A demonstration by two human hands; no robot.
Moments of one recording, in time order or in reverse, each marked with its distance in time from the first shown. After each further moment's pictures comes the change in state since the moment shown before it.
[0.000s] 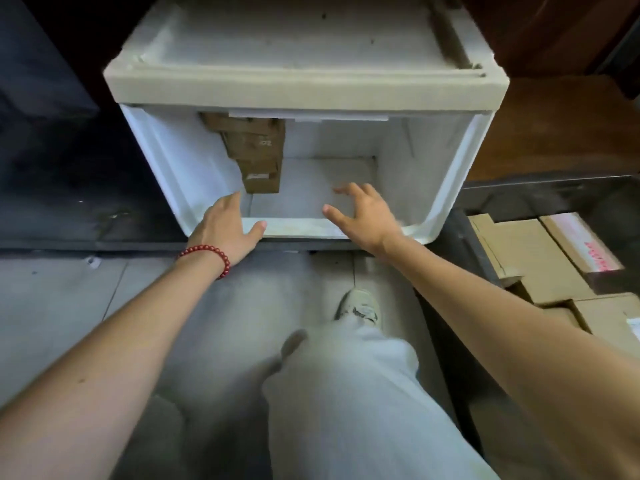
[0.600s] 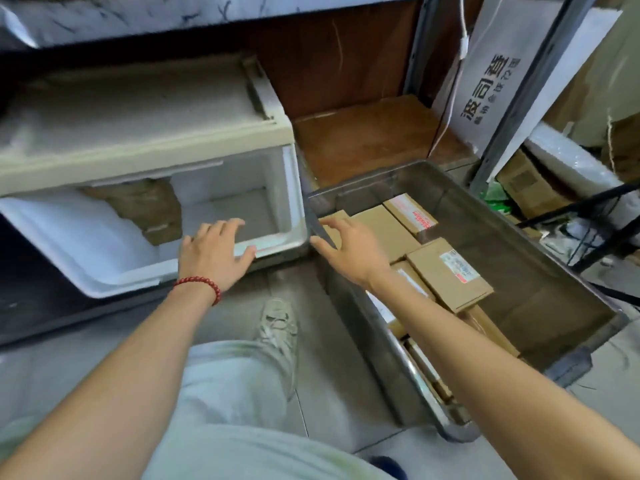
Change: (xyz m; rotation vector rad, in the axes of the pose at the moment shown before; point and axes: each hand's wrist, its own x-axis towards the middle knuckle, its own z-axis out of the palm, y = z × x) left_hand -0.079 0.156 0.009 0.265 0.108 0.412; right_hand -0.161 0.079 -0.114 -0.071 0.220 0.163
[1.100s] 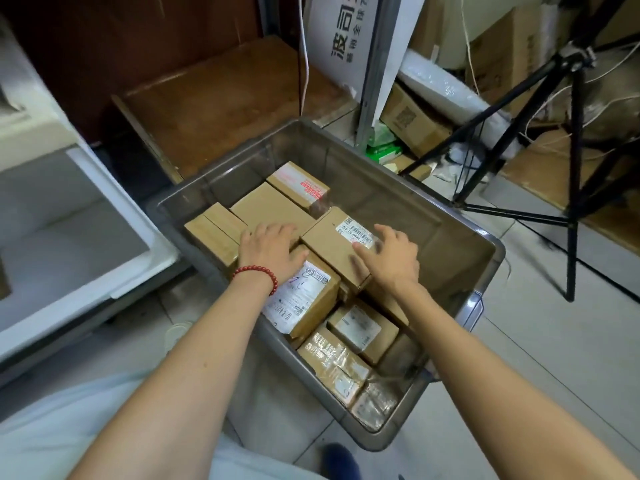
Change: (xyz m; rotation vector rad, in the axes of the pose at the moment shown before) left_hand 0.058 0.239 0.107 -0.017 -0.252 0.538; right_hand -0.069 0.194 -0.055 0.107 0.254 0.829
